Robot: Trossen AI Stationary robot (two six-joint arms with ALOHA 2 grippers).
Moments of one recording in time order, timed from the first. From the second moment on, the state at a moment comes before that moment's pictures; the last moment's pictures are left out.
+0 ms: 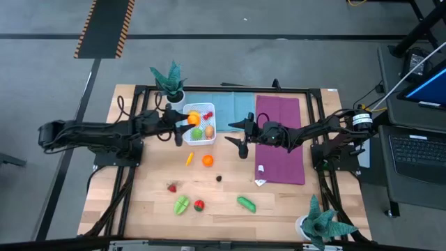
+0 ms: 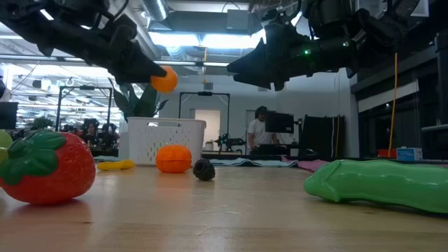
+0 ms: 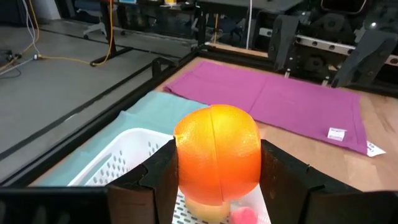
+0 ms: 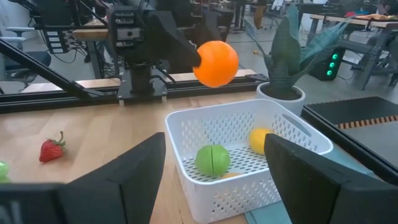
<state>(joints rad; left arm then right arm) 0.26 0.84 0.32 0.28 -0.15 -0.10 -0.04 1.62 0.63 0.88 0.18 0.02</state>
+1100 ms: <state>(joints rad) 0.35 1.23 0.79 -0.36 -0.08 -0.11 -0.04 1.62 0.63 0.83 0.17 0.02</state>
